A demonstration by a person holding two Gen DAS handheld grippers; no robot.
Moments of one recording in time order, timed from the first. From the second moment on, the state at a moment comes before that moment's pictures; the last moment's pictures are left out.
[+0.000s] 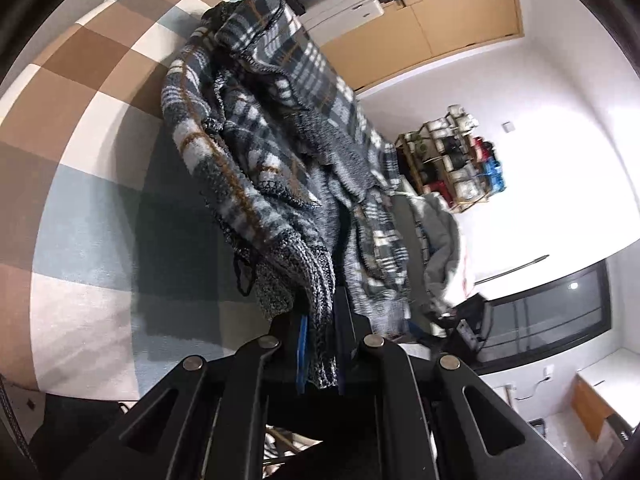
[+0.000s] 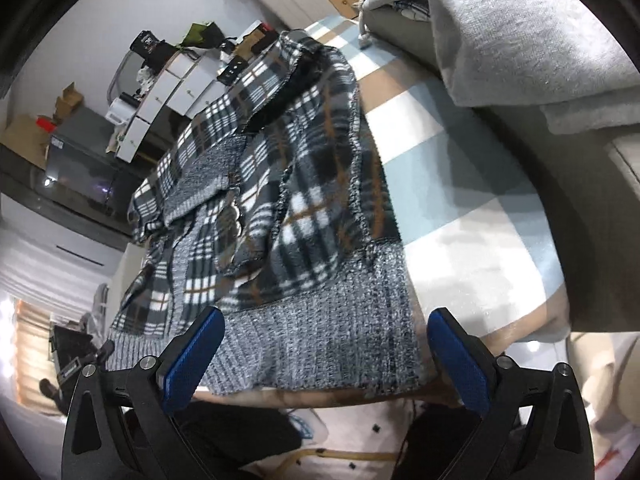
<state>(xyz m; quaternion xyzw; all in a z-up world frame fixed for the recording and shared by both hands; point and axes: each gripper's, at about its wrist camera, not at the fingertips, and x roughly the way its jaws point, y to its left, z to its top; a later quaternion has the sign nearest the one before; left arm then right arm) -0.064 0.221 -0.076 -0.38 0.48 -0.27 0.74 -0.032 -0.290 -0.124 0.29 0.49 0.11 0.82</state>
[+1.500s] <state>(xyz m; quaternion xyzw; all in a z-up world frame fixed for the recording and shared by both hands) -0.076 0.190 -0.087 -0.25 0.54 -0.18 0.78 -0.042 -0.302 -0.111 0.34 0.39 0.14 0.84</state>
